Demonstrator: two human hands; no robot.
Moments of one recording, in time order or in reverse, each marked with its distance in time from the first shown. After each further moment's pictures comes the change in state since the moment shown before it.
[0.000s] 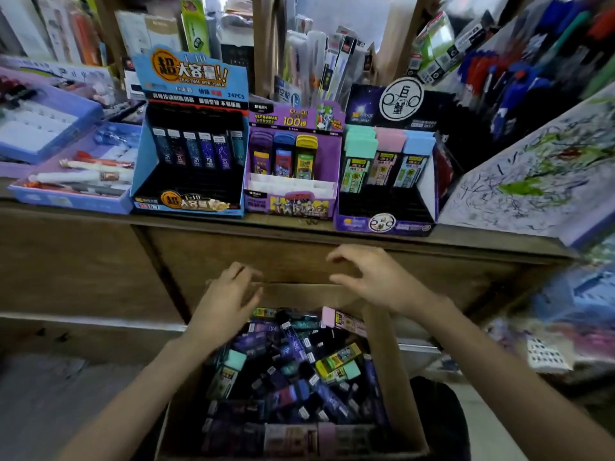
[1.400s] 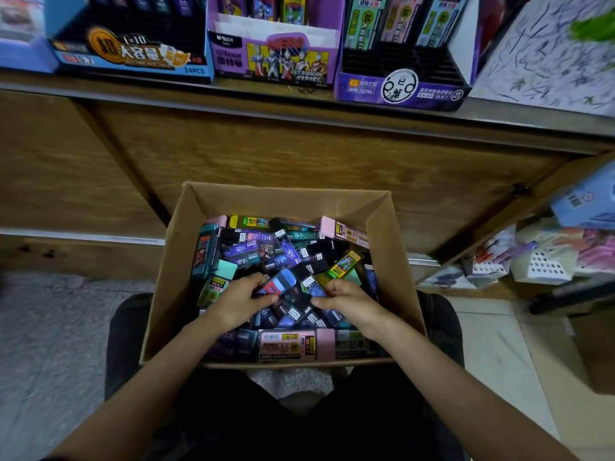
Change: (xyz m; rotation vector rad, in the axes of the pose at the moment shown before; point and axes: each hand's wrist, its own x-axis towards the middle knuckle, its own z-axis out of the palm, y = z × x) left_hand -0.090 -0.033 0.144 -0.433 -0.500 -0.349; right_hand -0.092 0.049 0.209 0.899 -0.260 0.828
